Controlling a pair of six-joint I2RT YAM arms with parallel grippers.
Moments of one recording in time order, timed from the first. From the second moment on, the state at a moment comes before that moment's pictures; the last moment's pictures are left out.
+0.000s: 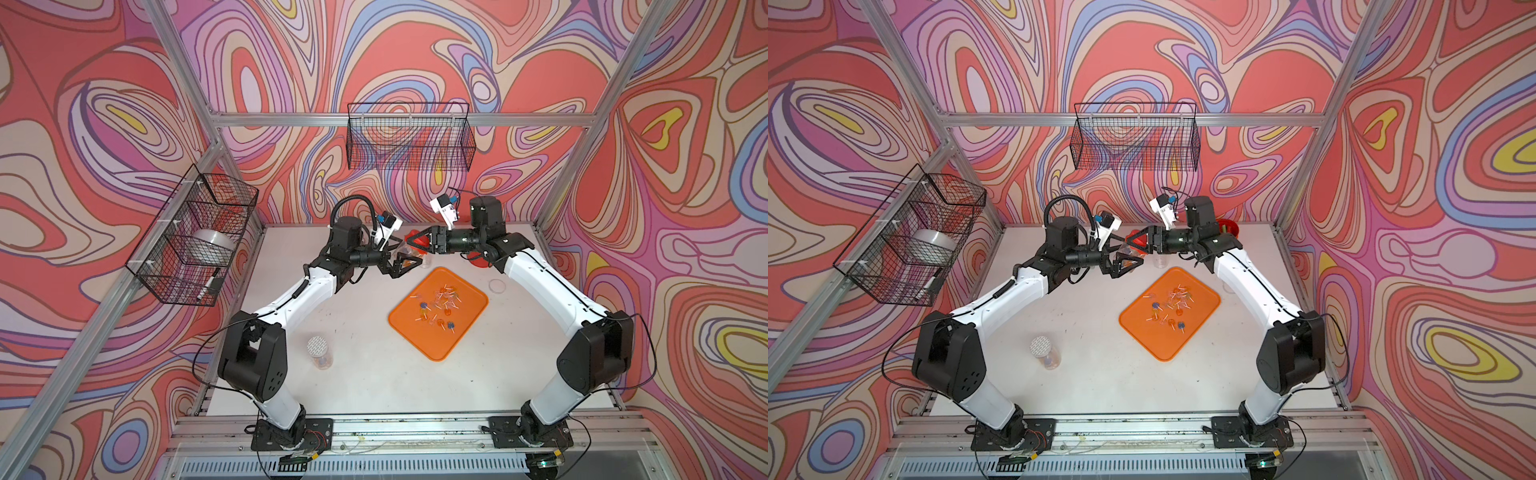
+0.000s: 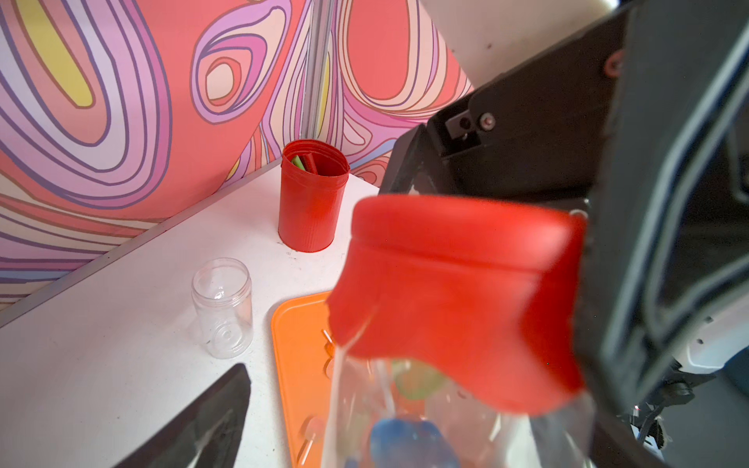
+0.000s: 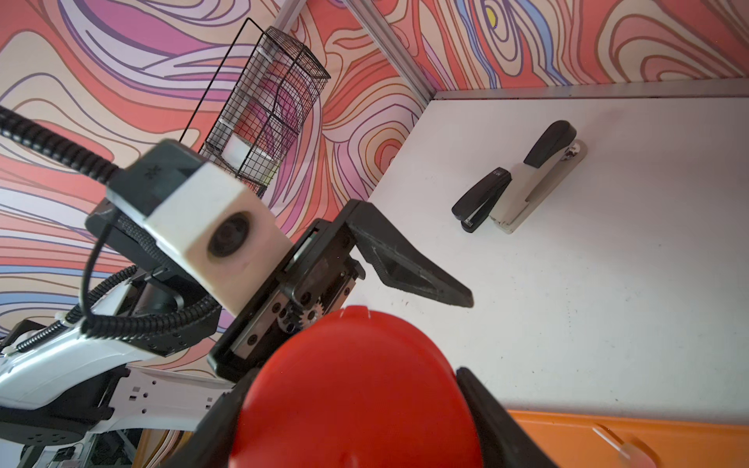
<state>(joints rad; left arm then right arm) -0.40 1.64 1.27 0.05 0.82 -0.06 0.36 1.67 1.57 -0.37 -0.84 0.41</state>
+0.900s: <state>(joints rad) -0.39 1.73 1.43 -0.08 0.95 -0.02 0.36 1.67 1.56 -0.30 -0.85 0.45</state>
